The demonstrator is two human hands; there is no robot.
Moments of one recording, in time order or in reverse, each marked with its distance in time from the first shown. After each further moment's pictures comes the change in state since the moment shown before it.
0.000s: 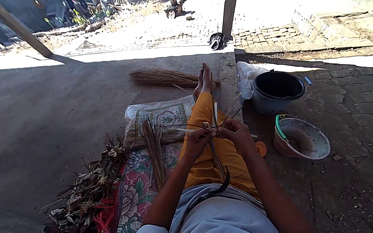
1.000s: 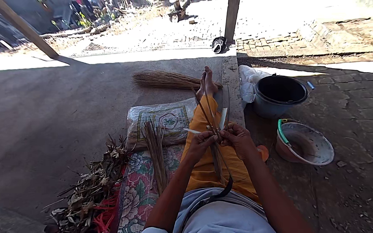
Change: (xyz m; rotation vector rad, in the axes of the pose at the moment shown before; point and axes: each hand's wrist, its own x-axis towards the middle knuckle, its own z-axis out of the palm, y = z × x) left_hand 0.004 0.004 -0.002 -0.230 -0.104 -0.177; right_hand -0.002 -0.005 0.007 0.081 0.001 0.112
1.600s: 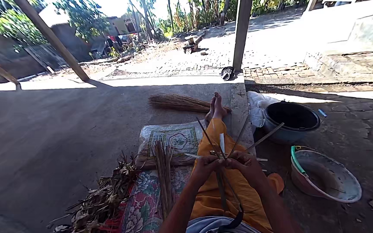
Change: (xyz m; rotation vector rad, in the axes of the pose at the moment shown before) left_hand -0.003 0.002 -0.014 0.103 -0.013 -0.127; right_hand 0.001 0.011 -0.010 -0.222 -0.200 -0.216
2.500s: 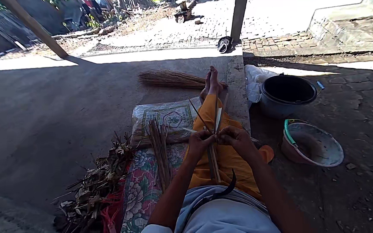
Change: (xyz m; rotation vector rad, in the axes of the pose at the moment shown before) left_hand -0.003 -0.003 0.012 0.051 0.291 -0.038; right_hand -0.001 -0.006 0.007 -0.175 -0.020 0.164
